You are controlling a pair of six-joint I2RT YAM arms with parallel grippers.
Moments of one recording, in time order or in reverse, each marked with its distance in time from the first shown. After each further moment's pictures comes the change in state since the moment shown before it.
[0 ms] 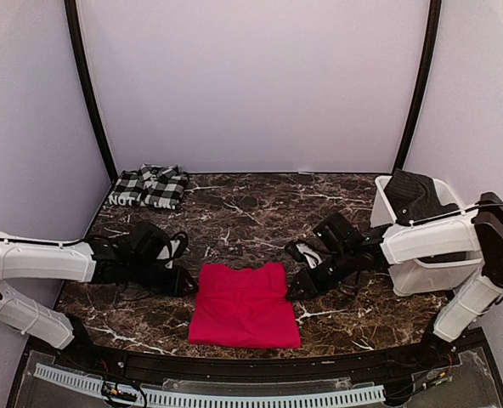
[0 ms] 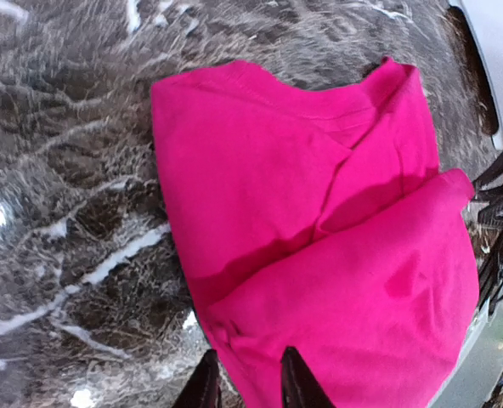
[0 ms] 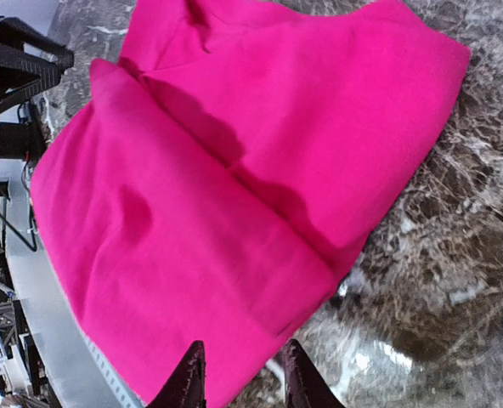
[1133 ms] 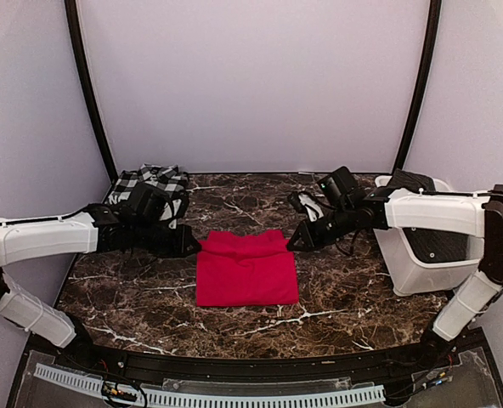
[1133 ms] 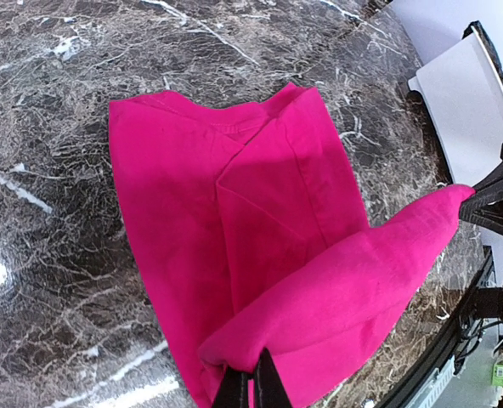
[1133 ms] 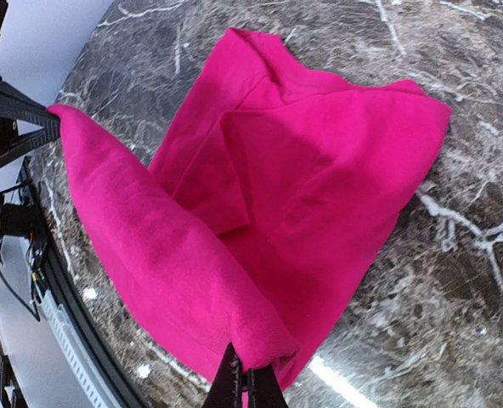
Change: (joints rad) left arm 0.086 0.004 0.267 -0.100 -0.039 0.062; right arm -0.103 -0.053 0.286 -0.207 0.093 -0.098
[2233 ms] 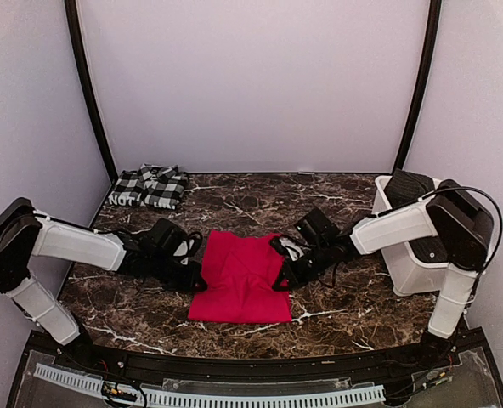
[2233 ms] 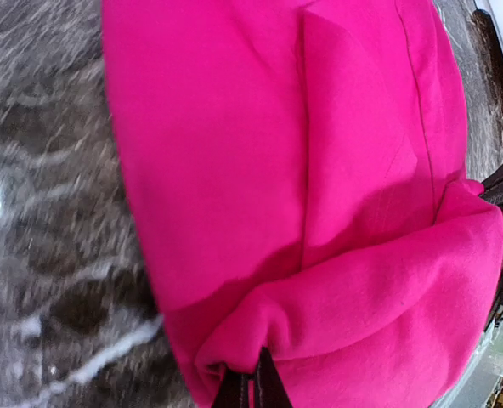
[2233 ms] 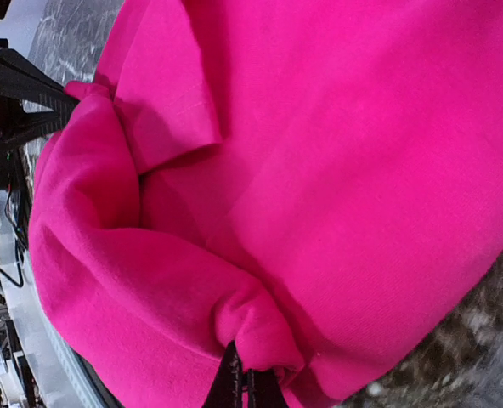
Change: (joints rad) left arm -0.026 0.264 -0.139 0.201 0.069 -0.040; right arm 0.064 0.290 -0.087 0.242 -0.099 0.048
